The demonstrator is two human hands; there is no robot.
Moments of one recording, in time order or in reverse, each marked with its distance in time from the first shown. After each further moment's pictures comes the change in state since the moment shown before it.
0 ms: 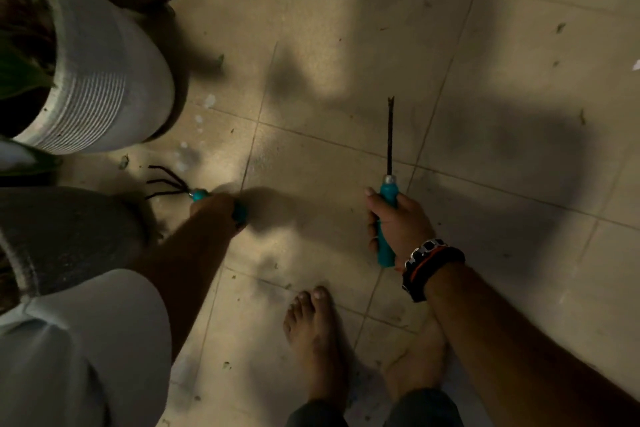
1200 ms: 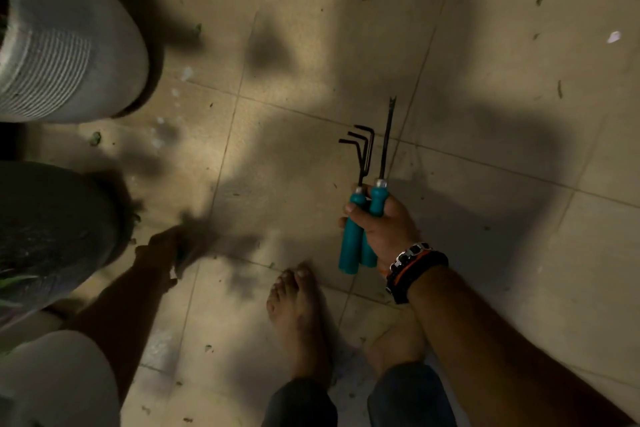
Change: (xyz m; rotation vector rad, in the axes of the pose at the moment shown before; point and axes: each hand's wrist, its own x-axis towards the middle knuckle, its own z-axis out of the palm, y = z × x) left_hand -0.045 -0.012 0.021 0.400 0.041 0.236; right_hand -0.020 0.045 -0.006 0.203 -0.048 0.005
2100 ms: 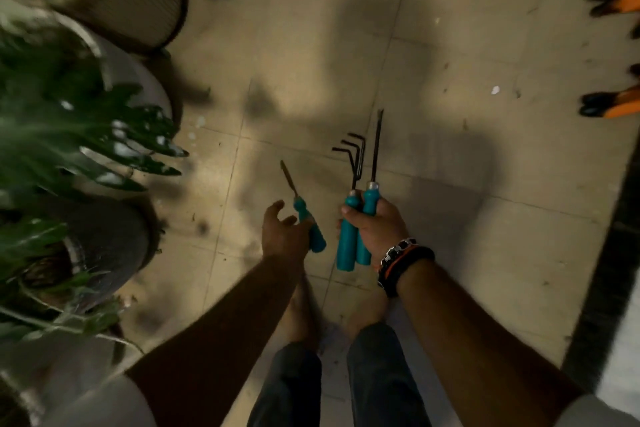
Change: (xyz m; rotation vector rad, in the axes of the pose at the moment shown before) left_hand -0.016 0.142 -0.230 -1.021 -0.228 -0.361; right_hand -0.110 -0.103 -0.005 -0.095 0.110 0.060
